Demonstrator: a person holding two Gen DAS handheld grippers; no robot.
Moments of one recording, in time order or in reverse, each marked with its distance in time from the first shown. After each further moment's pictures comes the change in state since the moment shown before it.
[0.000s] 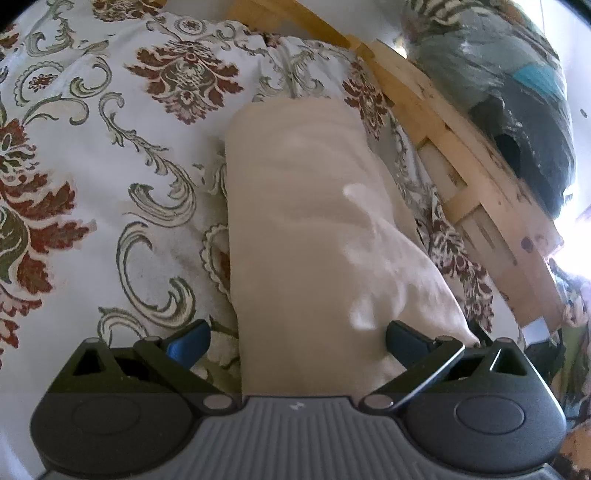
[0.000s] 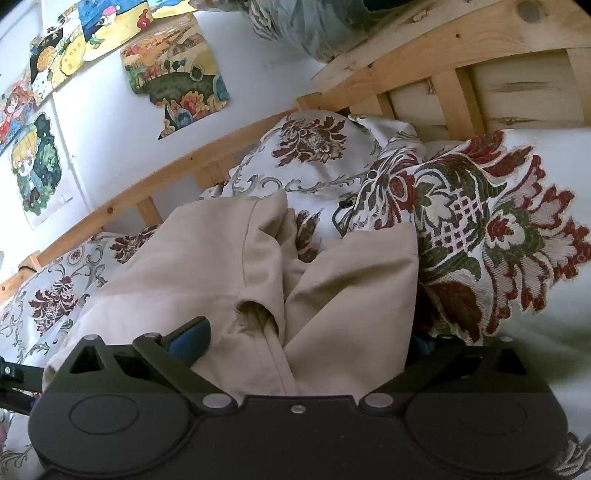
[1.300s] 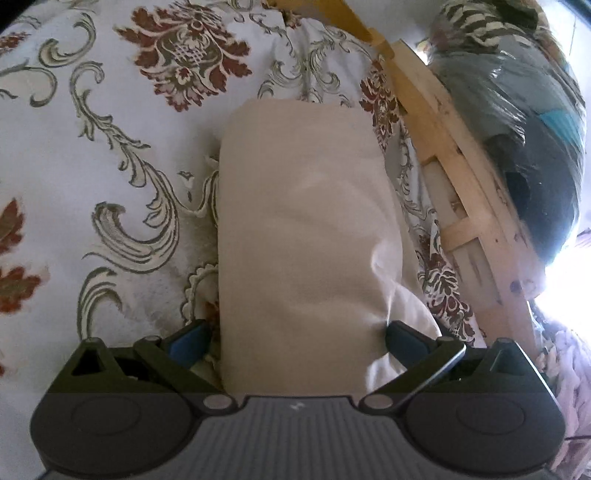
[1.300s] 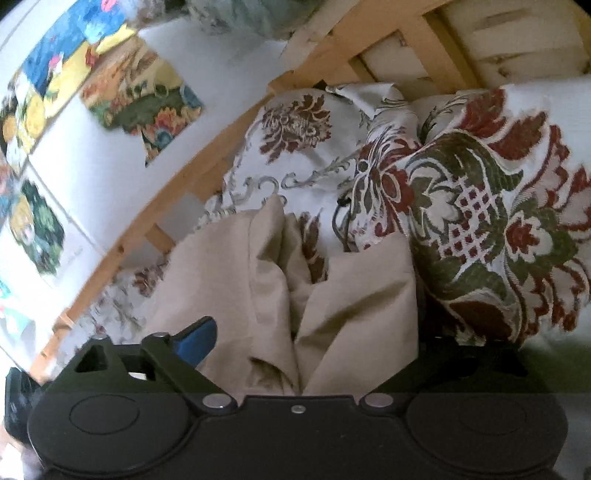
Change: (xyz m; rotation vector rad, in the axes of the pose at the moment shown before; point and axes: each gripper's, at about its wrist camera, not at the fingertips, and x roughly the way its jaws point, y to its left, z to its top) left arm 0.049 0.026 0.048 -0.110 0.089 -0.123; right arm 0.022 -0.017 0.030 0.238 0.107 0.087
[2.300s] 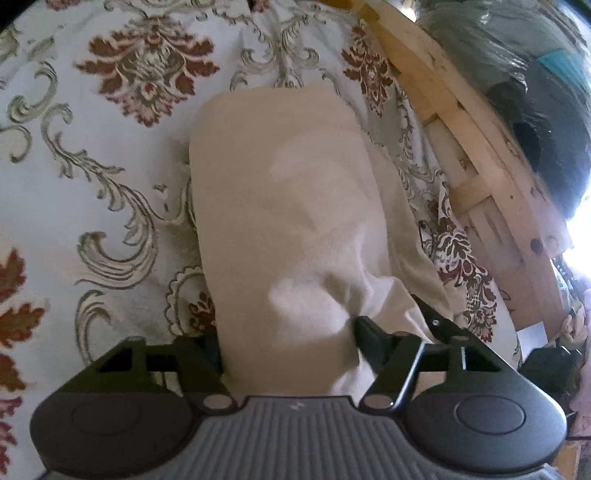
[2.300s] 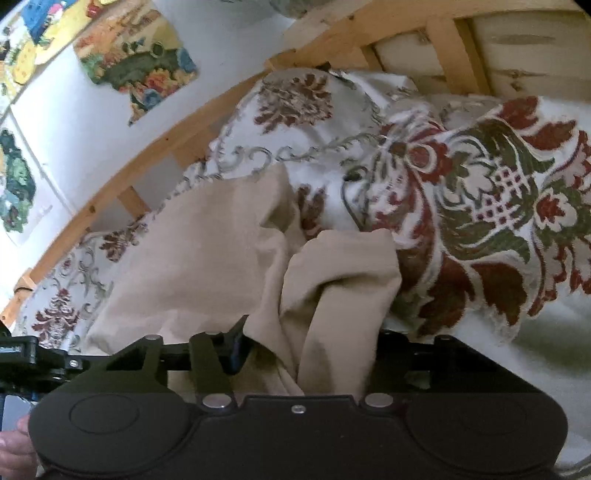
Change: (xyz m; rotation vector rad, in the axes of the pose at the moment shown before) left arm 0.000 -0.048 0.002 0.133 0.065 0.153; right arm 0.006 0.036 -0.010 -0.093 0.039 -0.118
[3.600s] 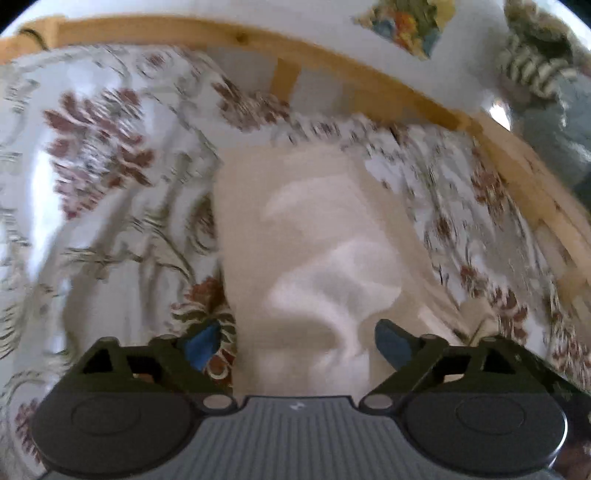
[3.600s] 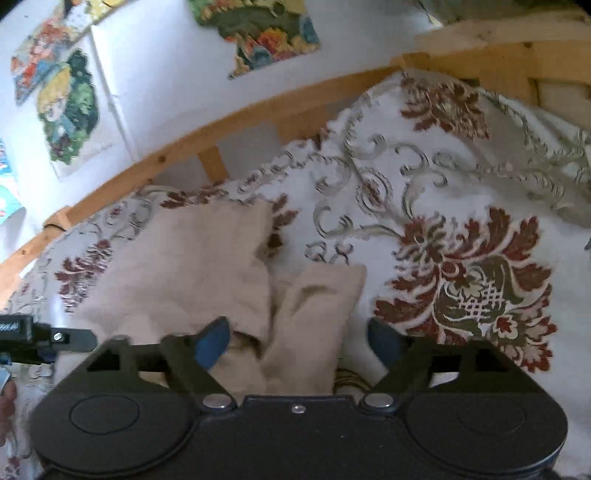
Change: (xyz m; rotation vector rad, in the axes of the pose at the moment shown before) left arm -0.128 0.079 0.001 -0.041 -0.367 0.395; right arm 0.065 0.134 -0.004 -0.257 -0.015 0.119
